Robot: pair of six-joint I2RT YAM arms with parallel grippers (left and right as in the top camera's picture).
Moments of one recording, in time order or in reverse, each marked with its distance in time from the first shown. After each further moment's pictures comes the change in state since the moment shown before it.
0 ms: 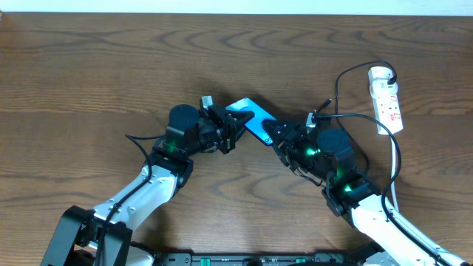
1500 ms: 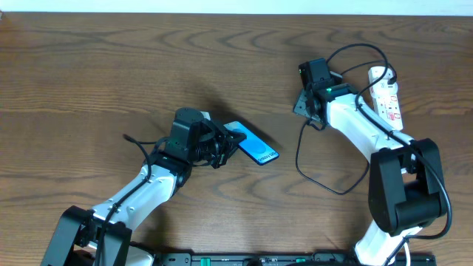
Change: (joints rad) left arm 0.007 0.000 0.003 -0.363 -0.001 0.257; right arm -0.203 0.703 0.769 -0.872 0.529 -0.752
